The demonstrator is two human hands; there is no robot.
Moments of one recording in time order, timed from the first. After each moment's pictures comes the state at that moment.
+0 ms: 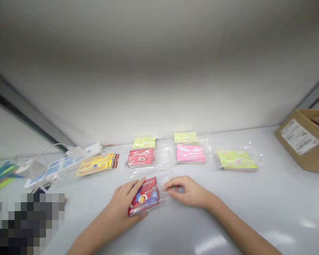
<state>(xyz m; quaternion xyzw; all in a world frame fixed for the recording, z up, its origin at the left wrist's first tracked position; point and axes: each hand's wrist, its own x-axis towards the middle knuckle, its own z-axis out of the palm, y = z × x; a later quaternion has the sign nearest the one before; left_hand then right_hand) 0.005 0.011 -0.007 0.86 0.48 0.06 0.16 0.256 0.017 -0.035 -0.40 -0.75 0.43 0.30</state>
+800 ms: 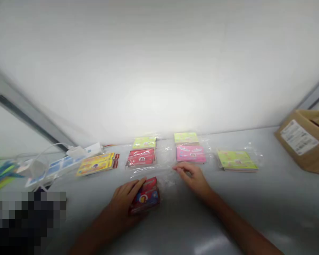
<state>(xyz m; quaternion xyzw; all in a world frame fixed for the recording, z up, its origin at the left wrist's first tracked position) 0.004 0.010 -0.006 0.86 0.47 0.07 0.16 0.265 0.031 -0.046 -0.51 -0.65 0.30 0.47</state>
